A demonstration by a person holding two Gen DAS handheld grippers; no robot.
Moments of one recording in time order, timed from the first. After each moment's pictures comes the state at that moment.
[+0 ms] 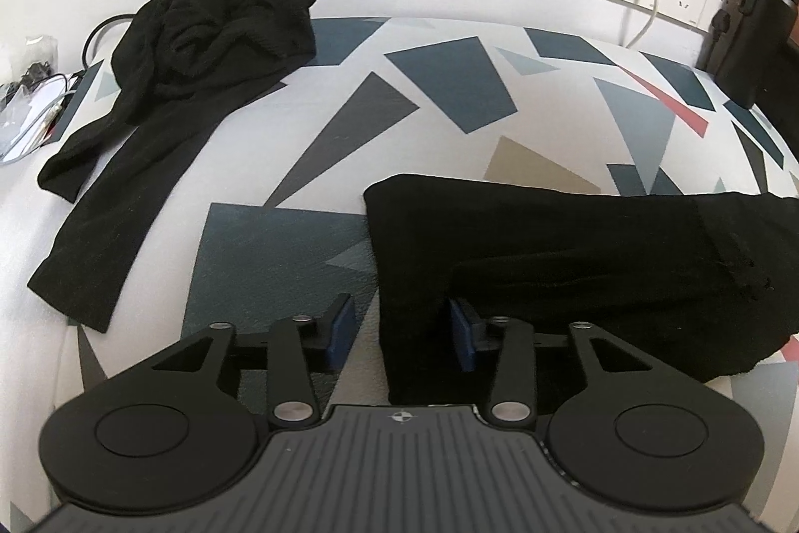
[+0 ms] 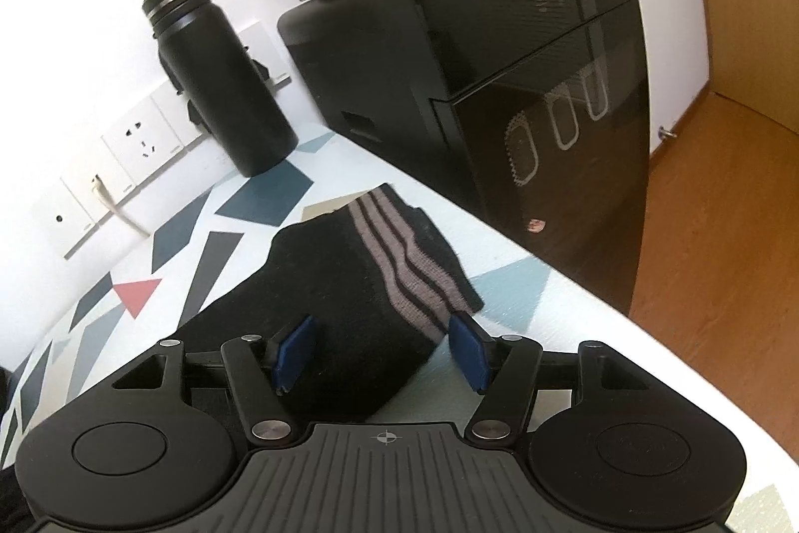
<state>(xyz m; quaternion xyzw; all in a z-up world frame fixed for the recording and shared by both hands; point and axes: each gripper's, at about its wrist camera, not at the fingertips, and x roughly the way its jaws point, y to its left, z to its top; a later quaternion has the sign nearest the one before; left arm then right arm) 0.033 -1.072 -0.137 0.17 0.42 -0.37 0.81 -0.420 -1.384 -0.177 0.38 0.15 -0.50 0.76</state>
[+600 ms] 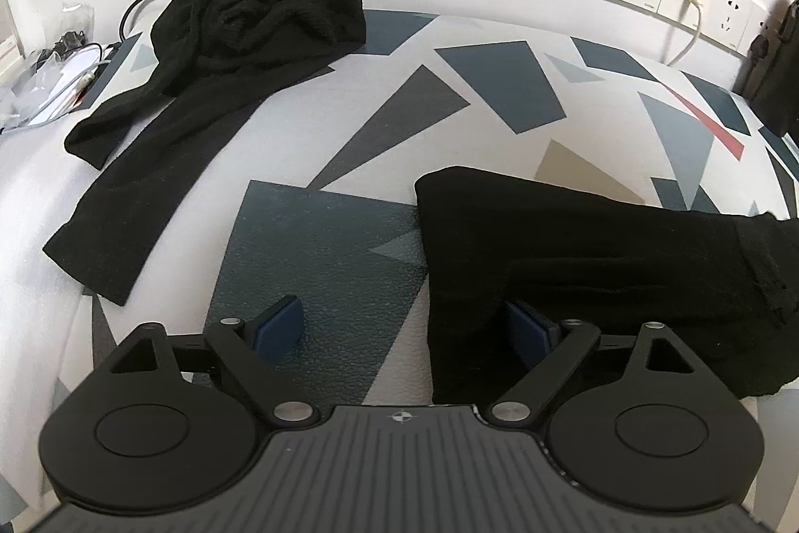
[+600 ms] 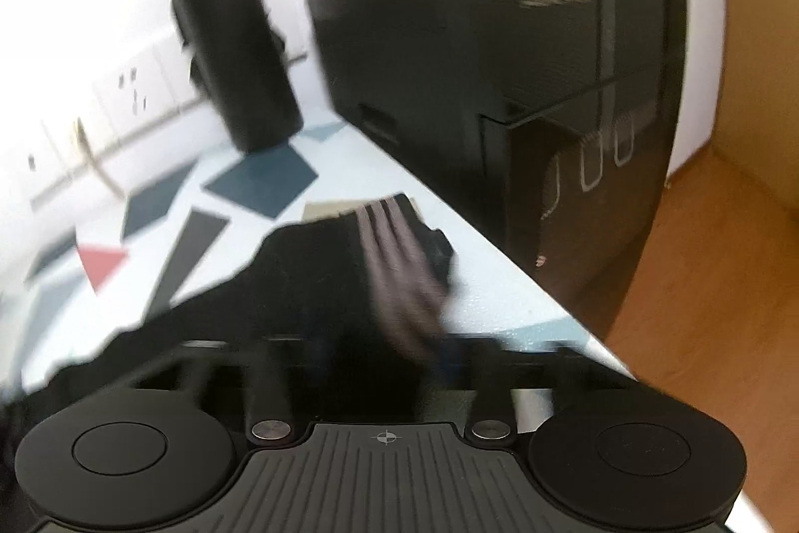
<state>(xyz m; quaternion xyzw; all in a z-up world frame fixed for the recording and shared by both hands) 0.041 -1.061 -0.148 0.14 0.42 -0.34 0.83 -0.375 -1.410 -0.174 0.32 0.22 -0.50 0.78</state>
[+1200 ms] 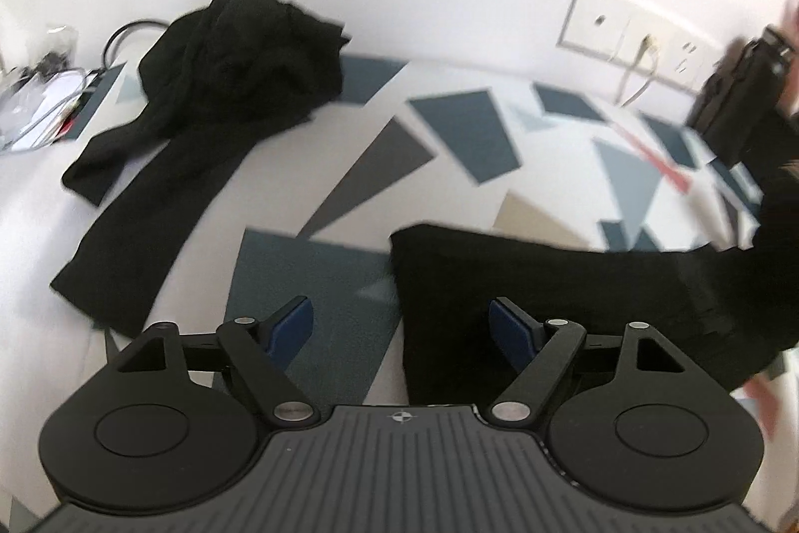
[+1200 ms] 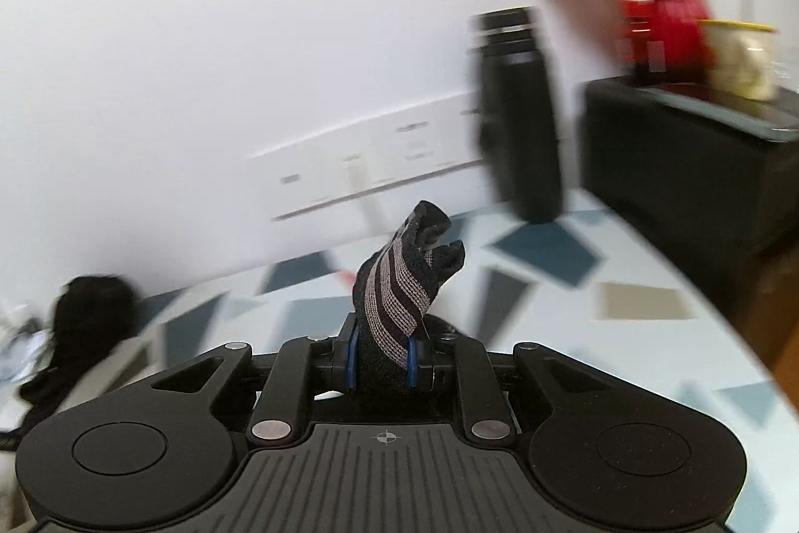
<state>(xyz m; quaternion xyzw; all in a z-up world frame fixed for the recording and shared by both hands) 0.048 -1.042 -0.109 0.10 0.41 -0.40 0.82 -0.271 -1.306 -0.086 0.24 0.17 -0.33 0.90</state>
